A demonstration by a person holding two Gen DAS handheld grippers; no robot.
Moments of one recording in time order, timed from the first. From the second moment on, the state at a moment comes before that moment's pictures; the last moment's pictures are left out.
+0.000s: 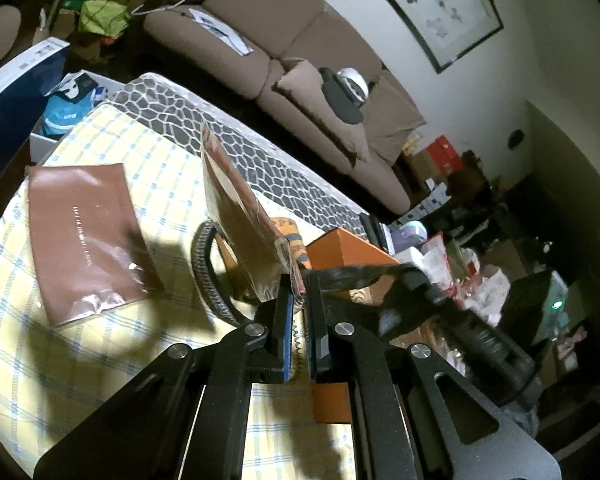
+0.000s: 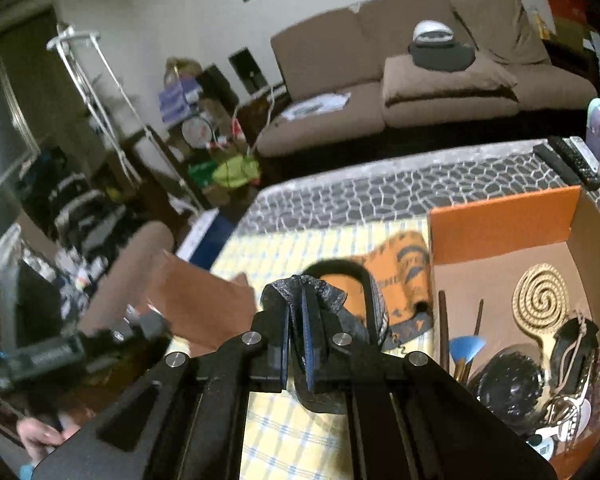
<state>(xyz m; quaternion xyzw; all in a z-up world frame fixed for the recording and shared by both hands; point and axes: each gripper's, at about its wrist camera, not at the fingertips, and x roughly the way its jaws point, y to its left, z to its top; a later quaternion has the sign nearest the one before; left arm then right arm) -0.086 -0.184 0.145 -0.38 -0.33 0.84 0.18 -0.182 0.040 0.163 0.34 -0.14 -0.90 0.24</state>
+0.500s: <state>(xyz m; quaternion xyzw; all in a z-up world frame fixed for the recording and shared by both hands) -0.072 -0.138 0.174 -0.36 -0.32 0.84 0.24 -0.152 0.112 0.242 0.24 -0.21 -0.91 0.25</state>
